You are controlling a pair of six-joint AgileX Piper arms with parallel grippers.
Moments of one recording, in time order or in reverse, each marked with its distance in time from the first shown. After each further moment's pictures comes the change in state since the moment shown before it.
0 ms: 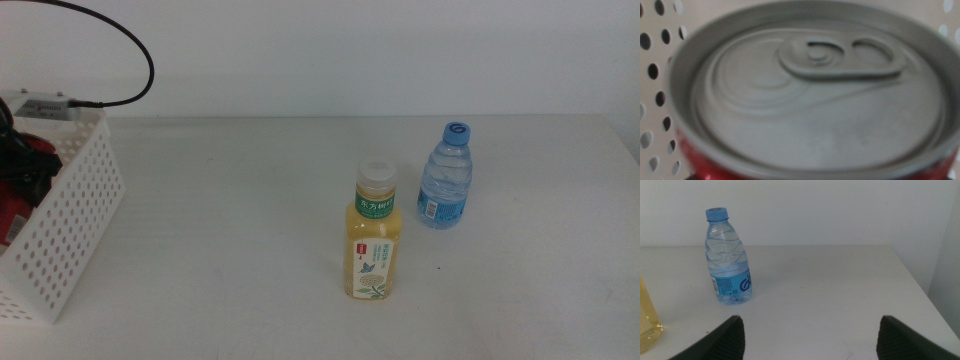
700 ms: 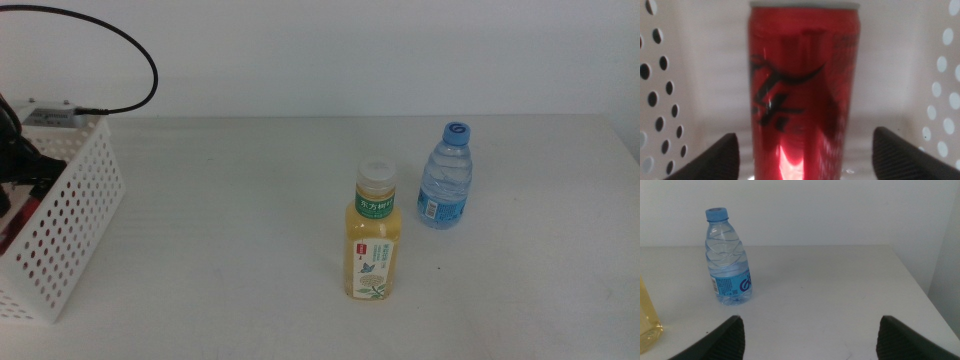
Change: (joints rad) left arm 0.002 0.042 -0.003 -0.028 -0.004 0.001; right arm 0.000 0.000 0.000 0.000 0.000 0.000
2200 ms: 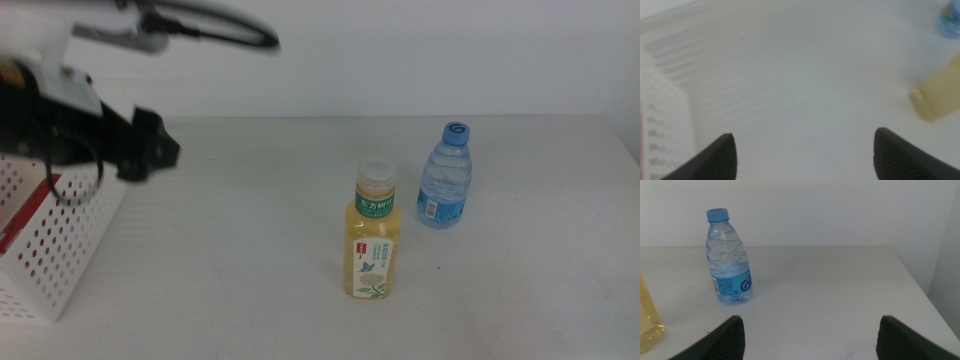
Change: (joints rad) left arm -0.509 -0.911 0.634 -0.120 -0.448 -0.173; right arm 0.000 0.000 0.000 0.000 0.000 0.000
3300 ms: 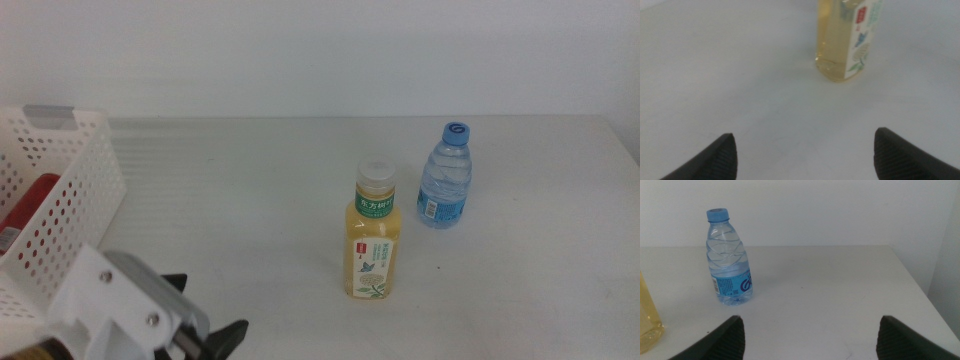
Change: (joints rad) left arm -0.420 -0.335 0.812 -0.059 -0.784 -0.004; right arm 0.000 0.000 0.000 0.000 0.000 0.000
